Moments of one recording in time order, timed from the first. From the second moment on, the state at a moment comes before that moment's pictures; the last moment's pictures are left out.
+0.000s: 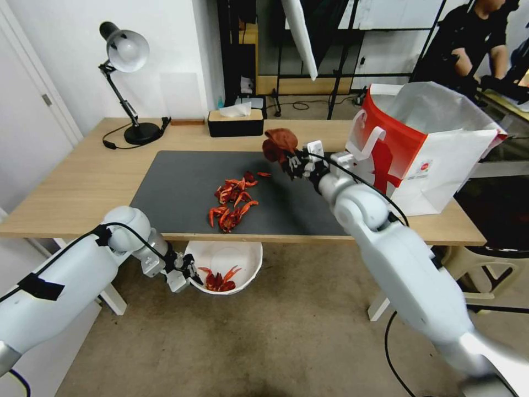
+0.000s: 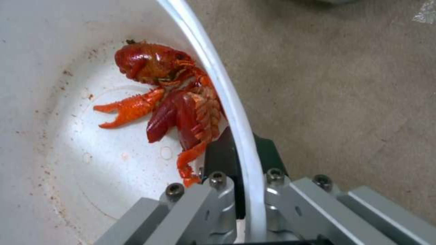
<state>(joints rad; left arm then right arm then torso) 0.62 -0.74 0.11 -1.53 0.41 -0.67 1.29 -0.52 1.22 0.01 1.52 0.52 -0.49 0.07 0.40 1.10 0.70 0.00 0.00</state>
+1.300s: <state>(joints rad) 0.57 -0.75 0.13 -1.49 0.36 -0.68 1.37 -0.38 1.21 -0.22 1.34 0.46 -0.54 -0.17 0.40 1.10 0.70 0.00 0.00</state>
